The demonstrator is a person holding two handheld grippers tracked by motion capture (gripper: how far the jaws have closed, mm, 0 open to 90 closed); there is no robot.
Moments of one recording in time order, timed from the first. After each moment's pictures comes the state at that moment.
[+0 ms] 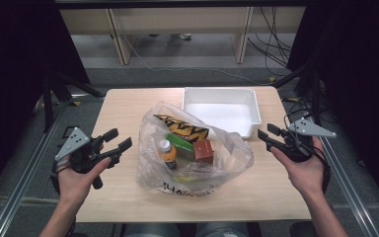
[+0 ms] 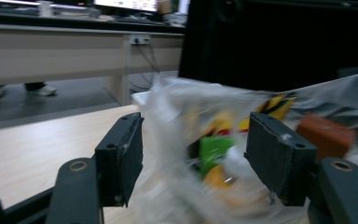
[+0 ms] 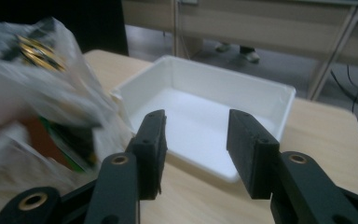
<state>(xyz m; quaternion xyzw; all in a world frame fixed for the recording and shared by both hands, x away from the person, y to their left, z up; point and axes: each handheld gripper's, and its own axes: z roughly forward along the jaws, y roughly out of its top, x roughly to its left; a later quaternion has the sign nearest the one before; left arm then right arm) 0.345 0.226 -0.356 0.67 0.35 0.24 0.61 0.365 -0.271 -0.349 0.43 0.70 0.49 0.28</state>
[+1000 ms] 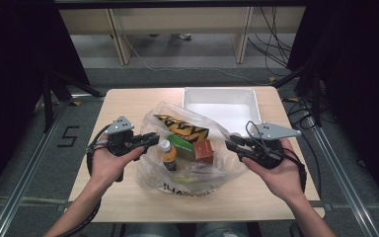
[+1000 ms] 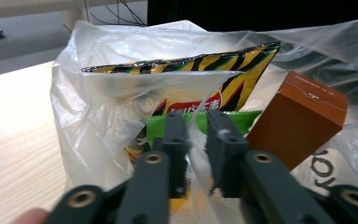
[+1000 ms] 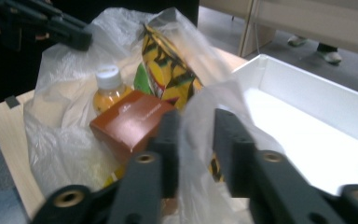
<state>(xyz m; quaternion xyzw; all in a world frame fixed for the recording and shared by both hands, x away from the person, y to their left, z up) 0.379 0.170 -0.359 0.76 0.37 0.15 0.52 0.347 -0.203 -0.338 0.33 0.79 0.48 0.18</state>
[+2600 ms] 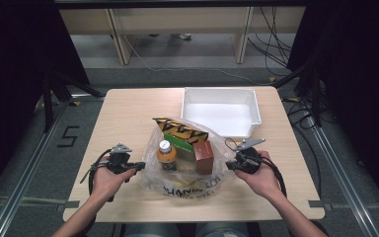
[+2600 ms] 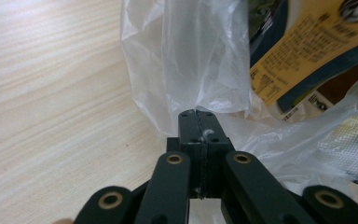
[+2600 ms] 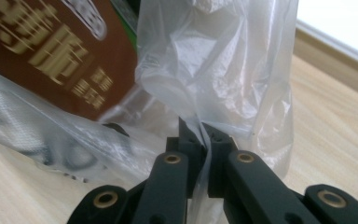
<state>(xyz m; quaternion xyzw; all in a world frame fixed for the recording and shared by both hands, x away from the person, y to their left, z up) 0.392 0.208 -0.478 0.80 0.45 0.09 0.39 0.394 -0.201 -0.455 0.40 0.85 0.32 0.11</state>
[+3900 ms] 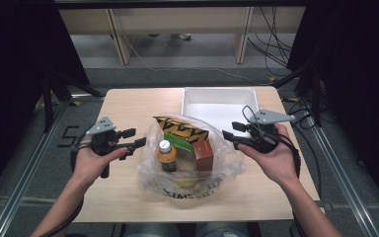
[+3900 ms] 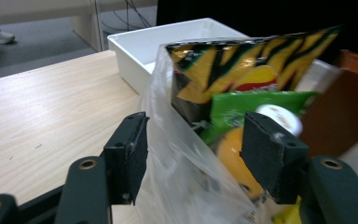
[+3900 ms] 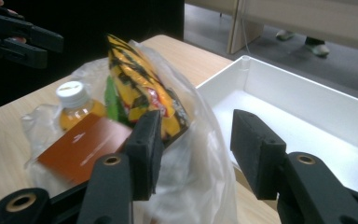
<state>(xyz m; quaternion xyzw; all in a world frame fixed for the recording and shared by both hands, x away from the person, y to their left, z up) 0.412 0.215 -0.389 0.75 0.37 0.17 0.52 0.390 -0.199 -0.337 0.34 0.78 0.48 0.20</state>
